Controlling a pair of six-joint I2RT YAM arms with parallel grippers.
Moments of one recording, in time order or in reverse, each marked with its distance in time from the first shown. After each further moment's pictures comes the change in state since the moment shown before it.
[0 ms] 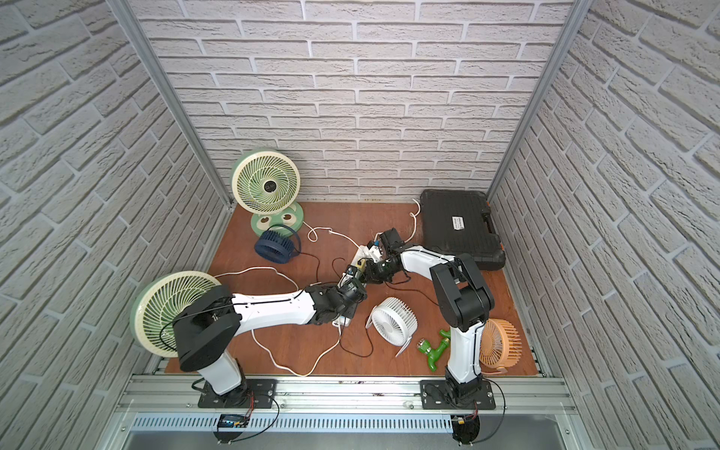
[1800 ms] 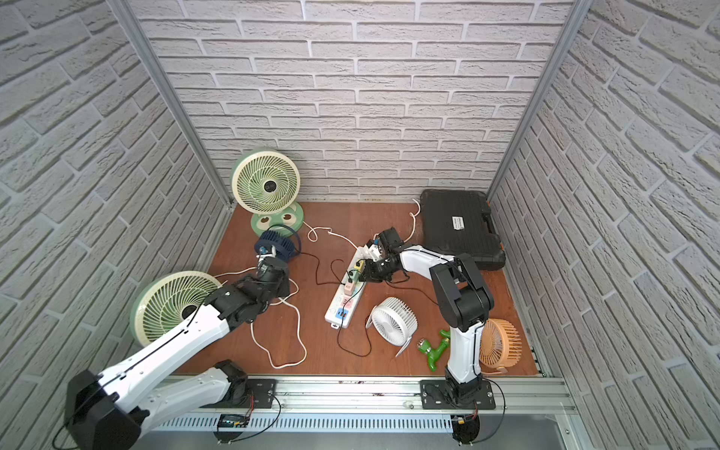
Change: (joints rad) left arm 0.459 -0.689 -0.195 -0.292 -0.116 0.031; right arm 0.006 0.000 0.009 0.008 0.033 0.007
